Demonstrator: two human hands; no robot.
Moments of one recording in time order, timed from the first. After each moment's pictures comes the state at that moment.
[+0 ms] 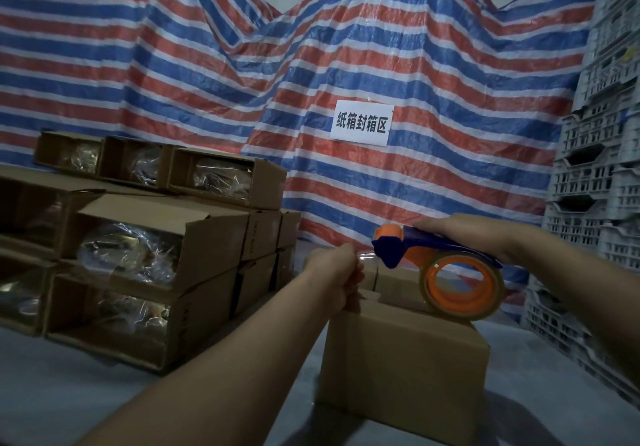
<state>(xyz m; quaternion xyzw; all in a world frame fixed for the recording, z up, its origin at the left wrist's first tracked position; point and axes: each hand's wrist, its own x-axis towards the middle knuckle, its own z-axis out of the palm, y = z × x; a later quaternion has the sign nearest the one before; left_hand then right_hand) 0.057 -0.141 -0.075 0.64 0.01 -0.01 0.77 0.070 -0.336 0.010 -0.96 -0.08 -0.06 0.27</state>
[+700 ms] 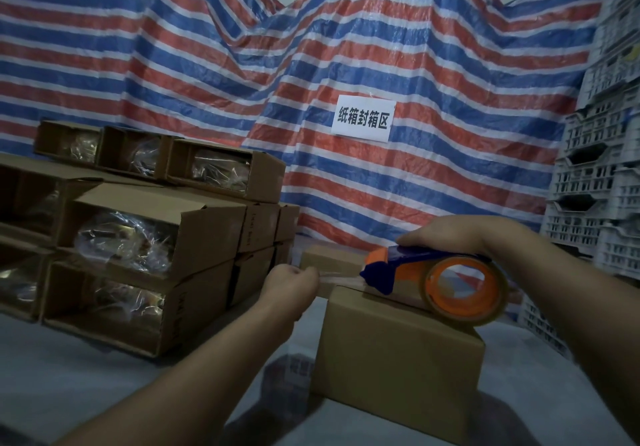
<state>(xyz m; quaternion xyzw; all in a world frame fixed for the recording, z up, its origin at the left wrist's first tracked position) 0.073 -0.101 -0.130 0.74 0.01 0.13 0.66 0.067 -0.309 0.011 -1.00 -0.03 -0.02 0.09</state>
